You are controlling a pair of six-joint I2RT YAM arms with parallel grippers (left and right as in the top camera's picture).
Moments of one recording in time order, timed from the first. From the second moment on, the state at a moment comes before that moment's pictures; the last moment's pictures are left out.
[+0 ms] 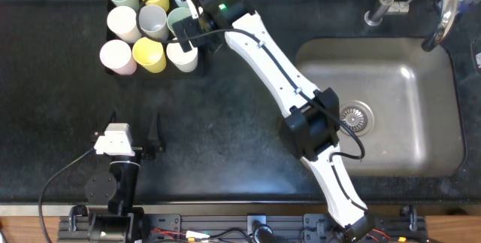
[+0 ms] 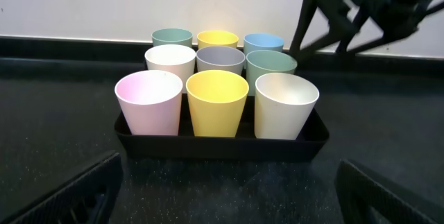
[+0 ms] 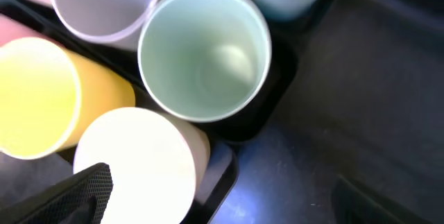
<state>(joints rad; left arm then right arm) -0.02 0.01 0.01 -0.08 0.03 -0.07 0.63 2.42 2.50 -1.12 -0.07 0.15</state>
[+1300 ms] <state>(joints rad) -0.02 0.01 0.01 -0.08 0.03 -0.07 0.23 0.04 0.56 -0.88 0.13 0.18</state>
